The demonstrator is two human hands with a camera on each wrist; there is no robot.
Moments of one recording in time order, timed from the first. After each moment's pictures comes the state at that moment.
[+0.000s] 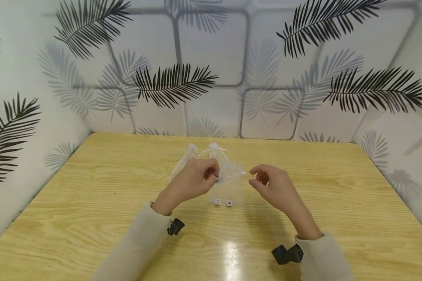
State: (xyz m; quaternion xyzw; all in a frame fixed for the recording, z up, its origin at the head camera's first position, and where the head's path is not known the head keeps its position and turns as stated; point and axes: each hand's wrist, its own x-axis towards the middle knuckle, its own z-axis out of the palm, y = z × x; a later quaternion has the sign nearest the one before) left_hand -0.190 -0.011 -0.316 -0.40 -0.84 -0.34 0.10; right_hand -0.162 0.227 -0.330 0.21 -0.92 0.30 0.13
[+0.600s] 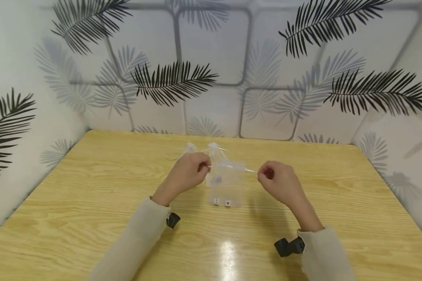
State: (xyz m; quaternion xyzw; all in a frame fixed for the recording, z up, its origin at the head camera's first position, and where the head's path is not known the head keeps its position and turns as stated) left_hand -0.215 -0.020 -0.333 -0.32 -0.89 -0.28 0.13; right_hand -0.176 0.241 -0.329 0.17 -0.94 0.29 0.11
